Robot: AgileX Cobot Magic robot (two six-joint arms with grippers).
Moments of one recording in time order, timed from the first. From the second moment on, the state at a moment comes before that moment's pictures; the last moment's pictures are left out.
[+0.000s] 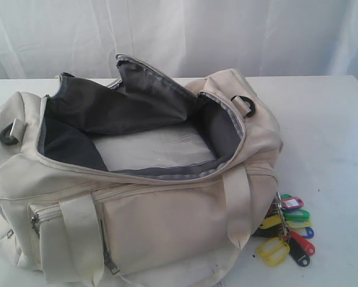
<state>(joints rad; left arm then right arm) -0.07 0.00 0.02 -0.15 0.43 0.21 0.09 0.01 -0.05 0.05 0.38 -0.07</state>
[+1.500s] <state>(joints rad) -0.07 0.00 0.02 -0.15 0.43 0.21 0.18 0.01 0.00 -0.11 0.36 0.08</state>
